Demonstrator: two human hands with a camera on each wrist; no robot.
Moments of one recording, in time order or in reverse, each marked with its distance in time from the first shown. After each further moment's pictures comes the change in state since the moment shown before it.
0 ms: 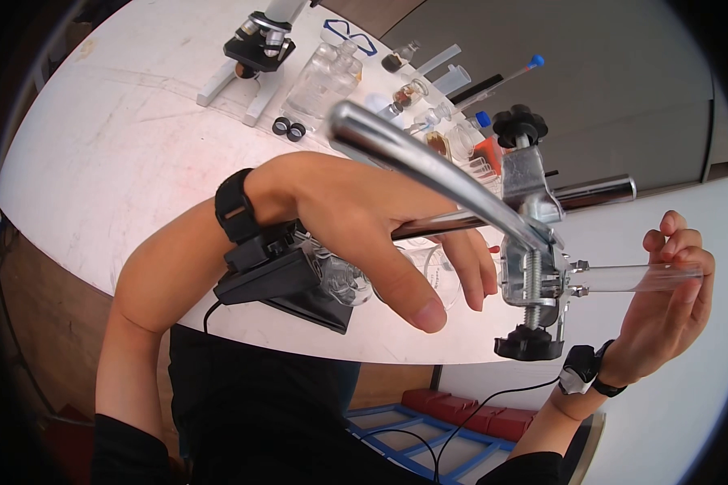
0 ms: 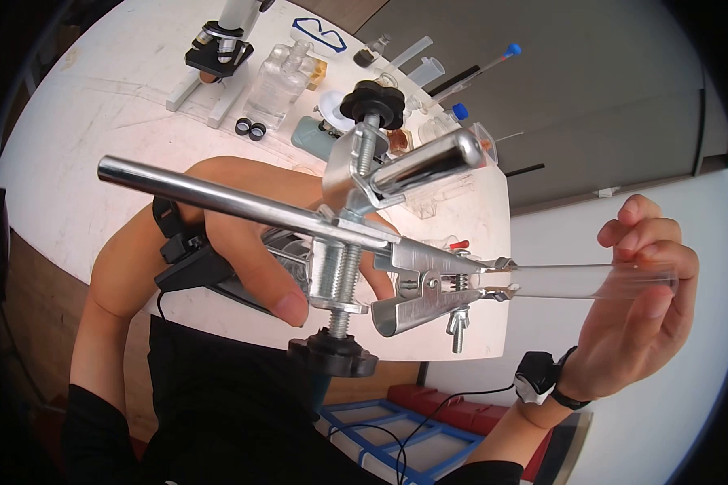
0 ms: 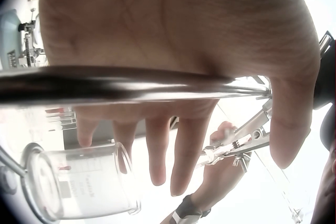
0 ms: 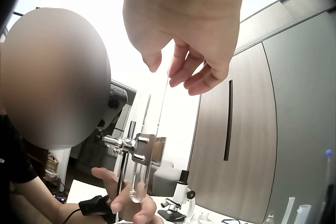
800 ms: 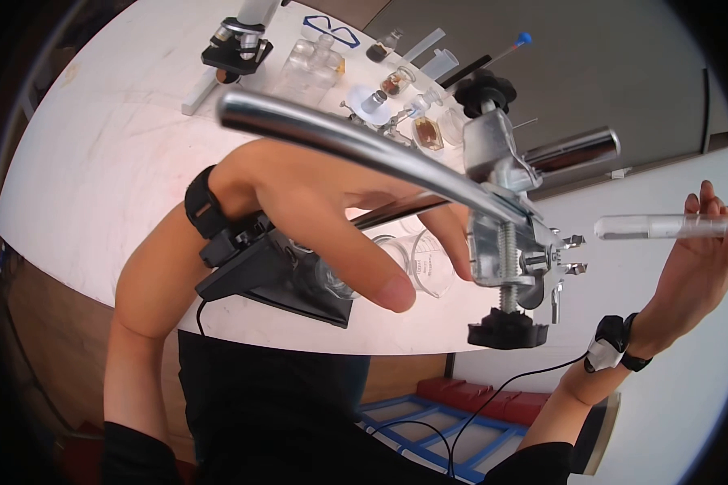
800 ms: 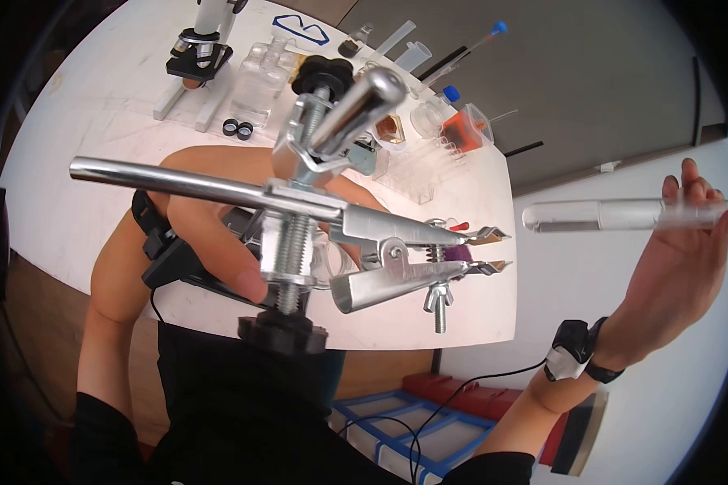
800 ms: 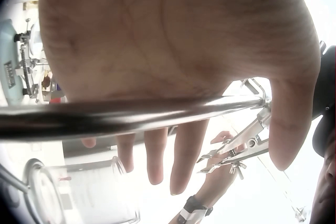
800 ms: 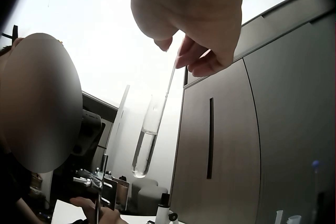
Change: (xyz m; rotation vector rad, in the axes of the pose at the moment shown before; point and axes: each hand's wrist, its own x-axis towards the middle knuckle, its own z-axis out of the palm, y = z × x) left_hand -0.004 0.007 -0.007 0.022 -0.002 0.005; right_hand 0.007 0.033 -0.063 0.232 0.420 0.158
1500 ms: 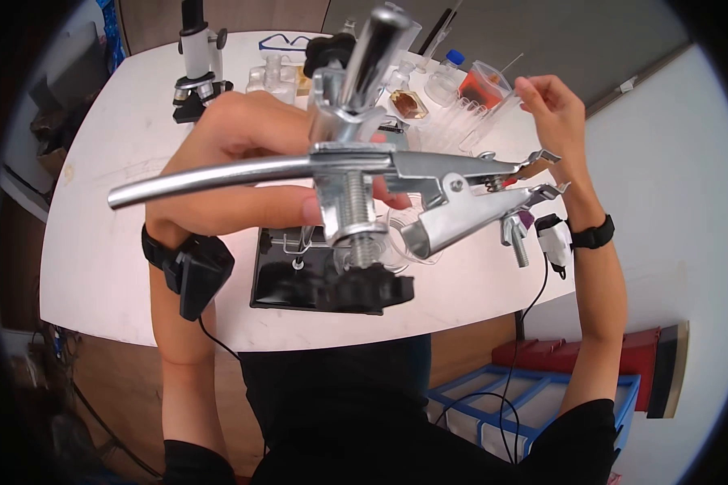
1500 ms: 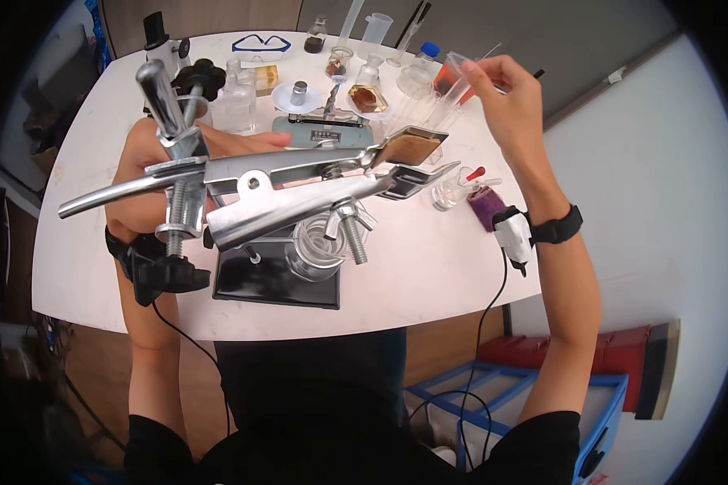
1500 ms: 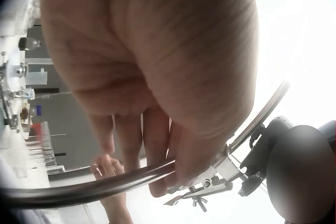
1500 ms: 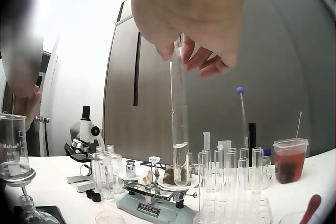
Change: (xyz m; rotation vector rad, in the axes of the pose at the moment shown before) left_hand 0.014 0.037 0.006 0.364 0.162 0.084; right_hand -0.078 0.161 0.049 -0.268 -0.014 0.341
